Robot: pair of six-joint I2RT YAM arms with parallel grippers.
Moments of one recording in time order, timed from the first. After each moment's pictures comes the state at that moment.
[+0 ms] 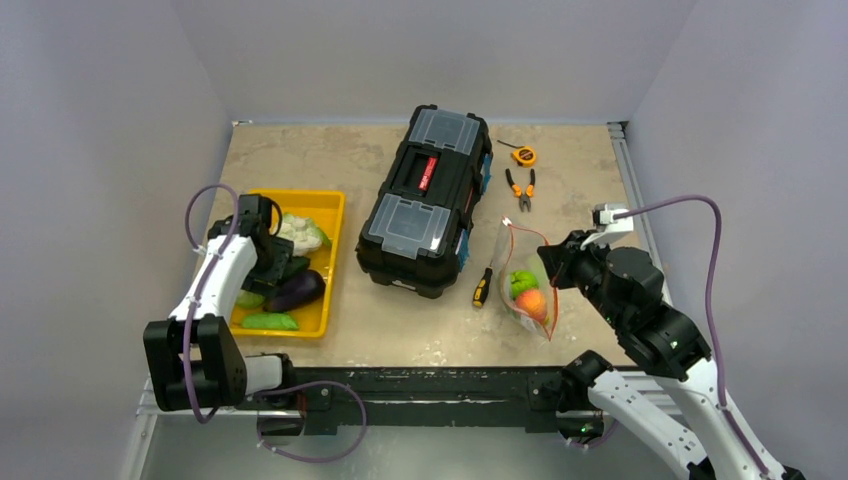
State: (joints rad) left arm 0.09 1.28 0.89 -0.95 -0.24 -1.27; right arm 0.58 0.53 0.91 -0.69 0.22 0.40
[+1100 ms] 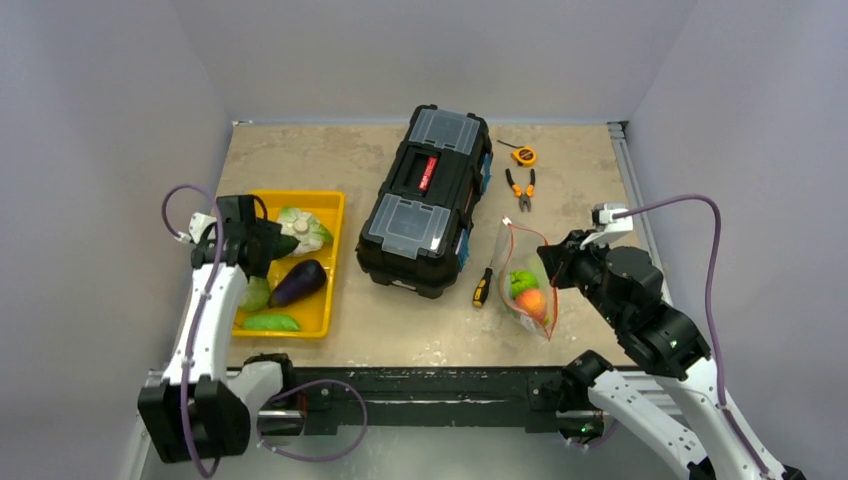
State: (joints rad) left arm 0.11 1.10 0.88 -0.79 -0.27 -1.21; right arm 0.58 0.54 0.91 -0.68 0.22 0.40
